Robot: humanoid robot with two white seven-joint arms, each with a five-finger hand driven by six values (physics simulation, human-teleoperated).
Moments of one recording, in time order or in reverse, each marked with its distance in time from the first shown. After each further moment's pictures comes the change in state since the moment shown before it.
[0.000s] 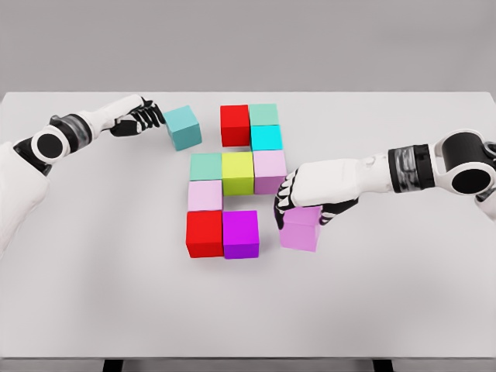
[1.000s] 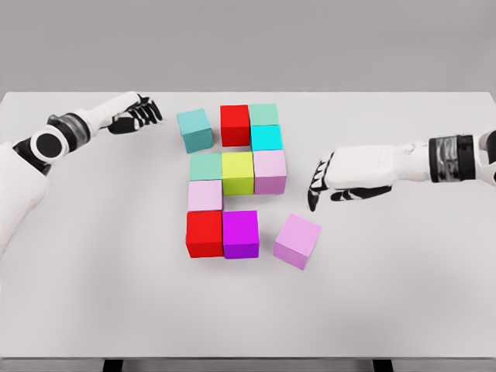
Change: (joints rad) left arm 0.000 -0.002 0.005 0.013 0.006 0.001 0.027; right arm 0.034 -0.103 -0.077 0.013 -0.013 0.000 0.000
